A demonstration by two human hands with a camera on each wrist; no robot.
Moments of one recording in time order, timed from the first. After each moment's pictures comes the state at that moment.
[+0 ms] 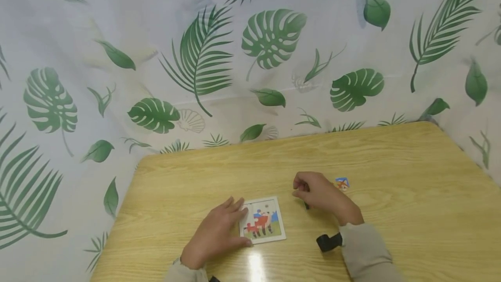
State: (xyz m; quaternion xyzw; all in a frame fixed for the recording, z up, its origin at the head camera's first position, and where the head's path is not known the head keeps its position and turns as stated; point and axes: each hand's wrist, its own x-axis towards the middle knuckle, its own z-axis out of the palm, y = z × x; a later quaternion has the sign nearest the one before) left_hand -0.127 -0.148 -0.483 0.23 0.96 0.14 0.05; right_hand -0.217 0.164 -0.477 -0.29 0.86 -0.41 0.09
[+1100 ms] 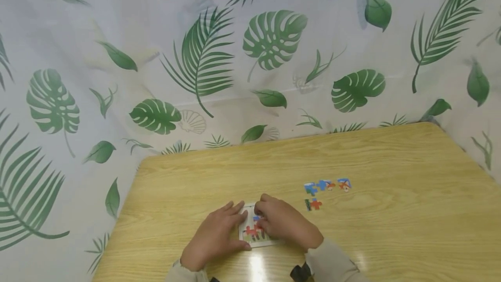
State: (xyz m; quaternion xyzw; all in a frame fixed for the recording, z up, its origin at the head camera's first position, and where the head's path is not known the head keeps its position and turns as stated) left_hand -0.126 -0.151 -0.481 0.23 0.96 0.12 0.07; right_hand -0.173 0.069 -0.485 -0.38 0.87 -0.30 0.06
